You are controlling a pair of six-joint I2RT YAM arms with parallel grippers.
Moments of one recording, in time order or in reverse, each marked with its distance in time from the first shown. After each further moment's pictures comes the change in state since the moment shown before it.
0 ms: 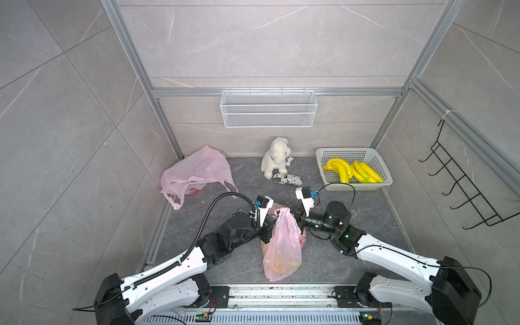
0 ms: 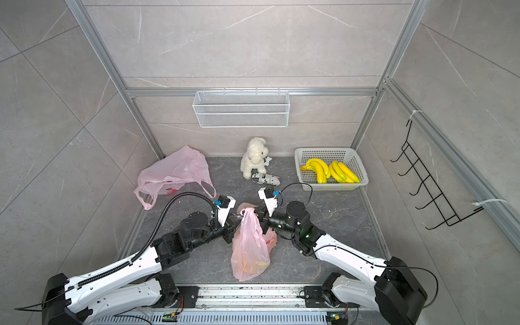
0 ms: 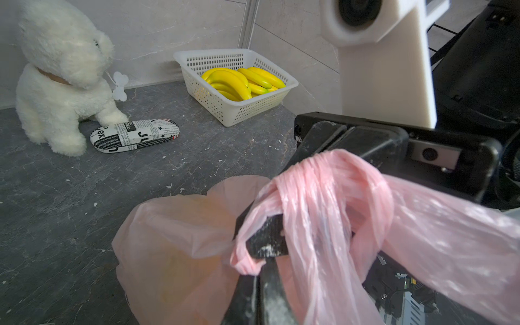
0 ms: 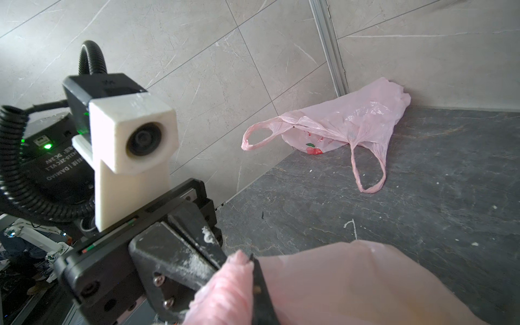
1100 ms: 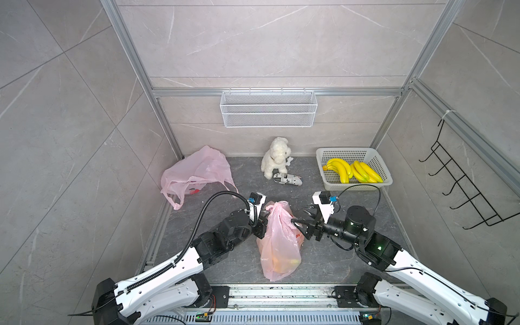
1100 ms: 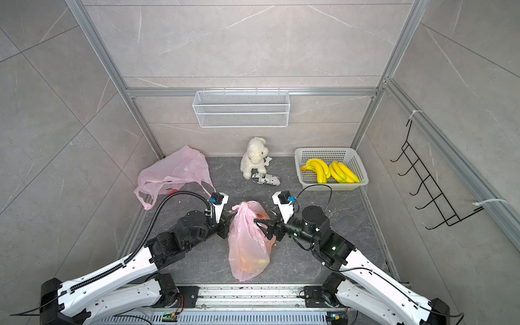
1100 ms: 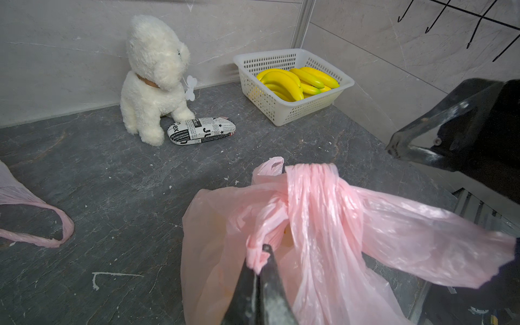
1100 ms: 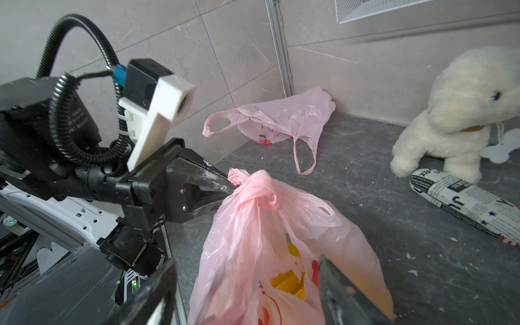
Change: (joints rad) left arm 0.011 -0.034 0.041 -0.144 -0.195 0.034; right arm 0.024 -0.318 0.079 -0.561 0.209 -0.208
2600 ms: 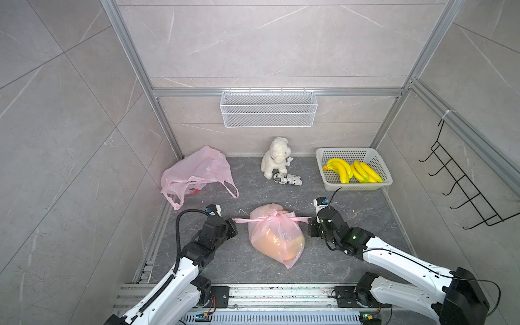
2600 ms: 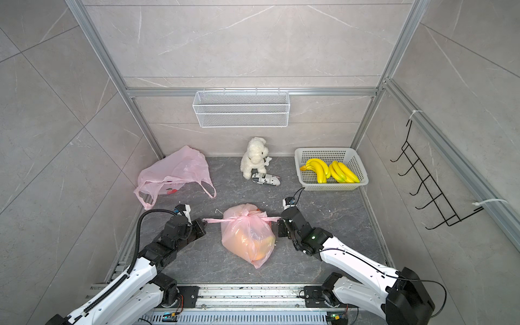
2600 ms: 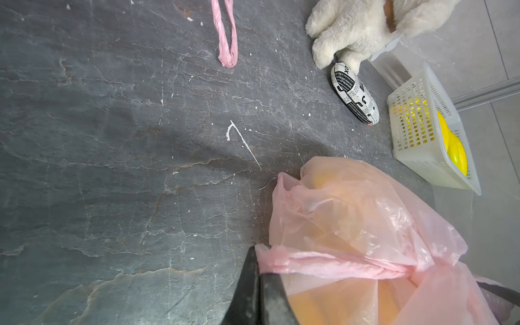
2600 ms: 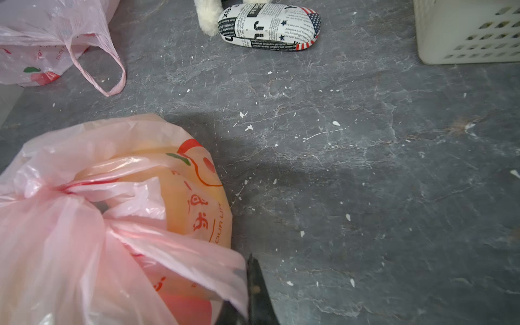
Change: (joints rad) left arm 0.537 -0.148 -0.330 -0.108 0.160 -0.559; right arm -0.063 0.237 -0.070 -0.245 0.505 0.260
